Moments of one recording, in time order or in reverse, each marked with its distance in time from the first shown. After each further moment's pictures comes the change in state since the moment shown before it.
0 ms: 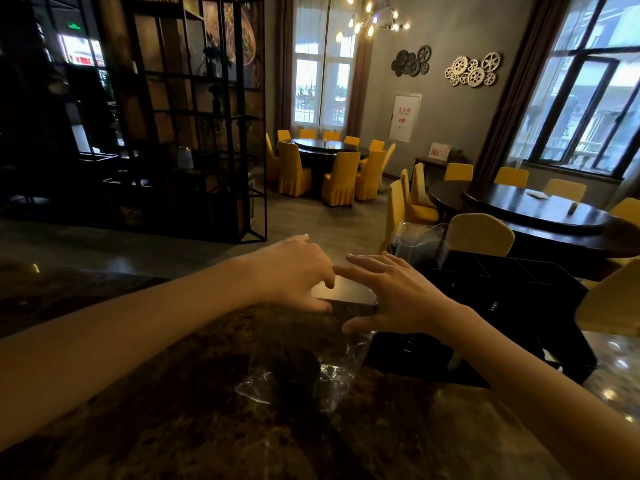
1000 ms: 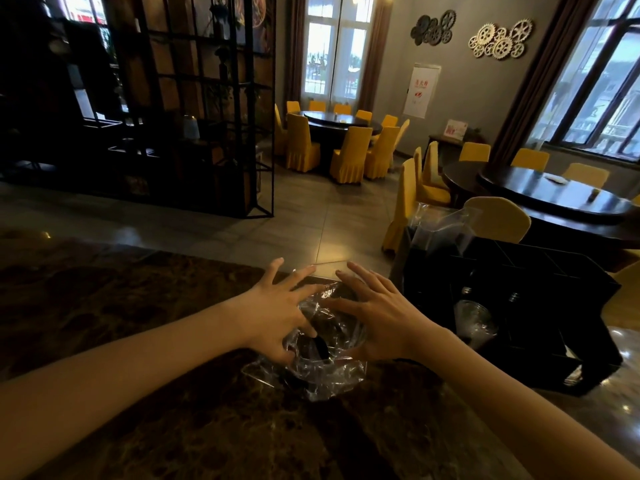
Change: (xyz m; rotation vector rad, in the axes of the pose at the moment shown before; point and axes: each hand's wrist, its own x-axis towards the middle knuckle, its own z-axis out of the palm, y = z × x) left_hand -0.023 -0.001 0.108 0.112 -0.219 -0.018; right_hand 0.015 -0.017 0.079 -0.009 -0.065 -0.083
